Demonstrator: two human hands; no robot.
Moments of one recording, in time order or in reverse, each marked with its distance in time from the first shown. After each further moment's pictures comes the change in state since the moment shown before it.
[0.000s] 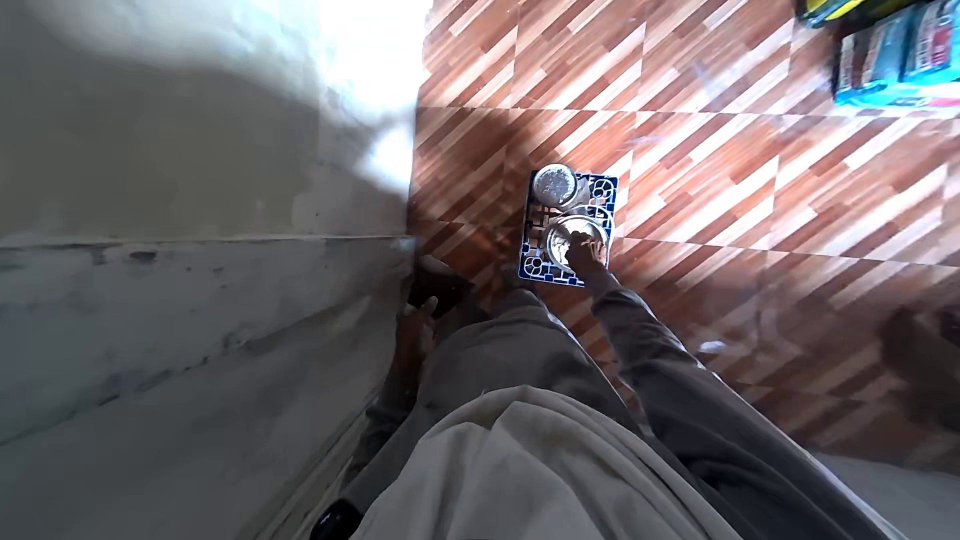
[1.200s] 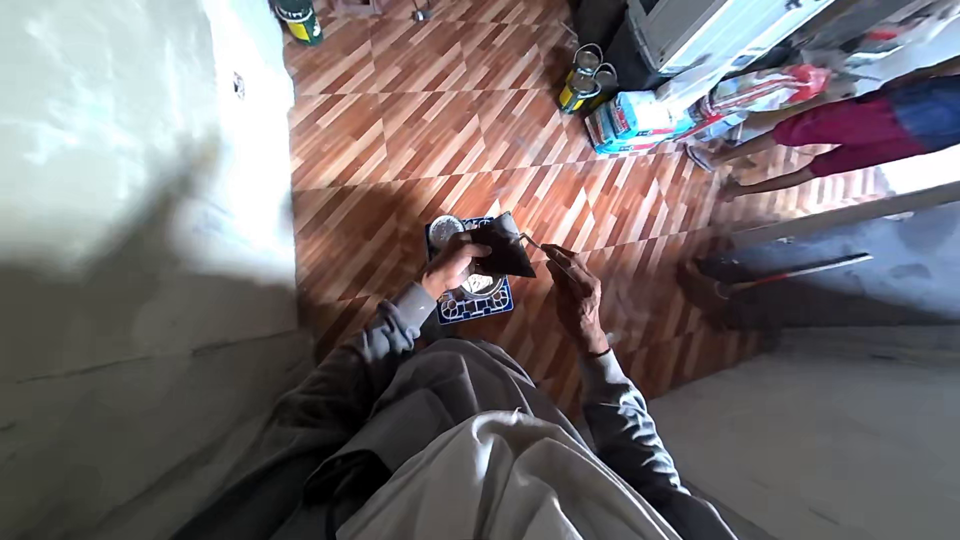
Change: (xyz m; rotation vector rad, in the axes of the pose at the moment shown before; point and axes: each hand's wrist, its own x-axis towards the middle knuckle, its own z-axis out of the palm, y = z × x) left_hand -0.004 0.079 0.238 0.162 -1.111 -0.173; right_hand -0.238 0.027 -0.122 0.623 1.056 -0.616
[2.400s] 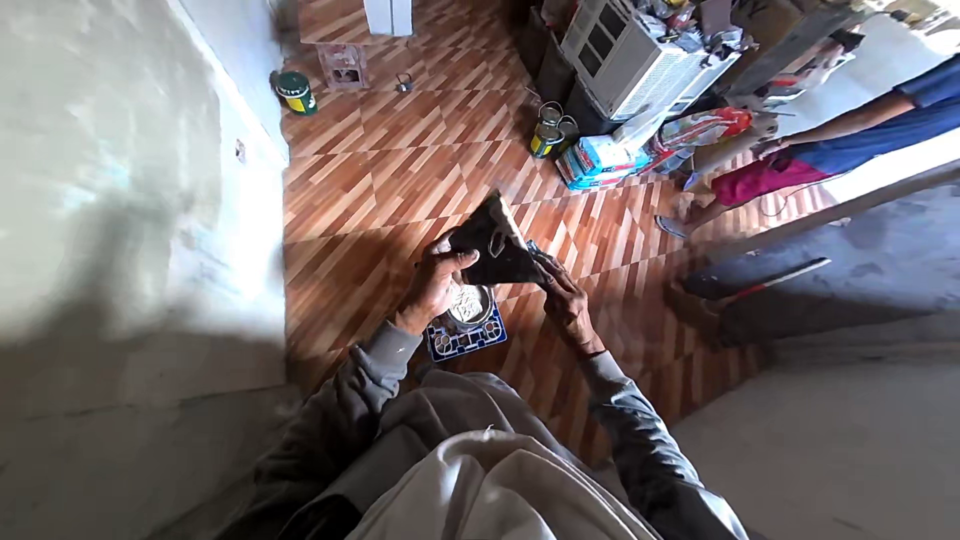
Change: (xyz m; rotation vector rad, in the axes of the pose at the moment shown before) left_hand -0.086 0.049 0.050 -0.122 -0.052 0.437; right_hand -0.012 -0.002 -0.024 -0.305 0.056 -0.230
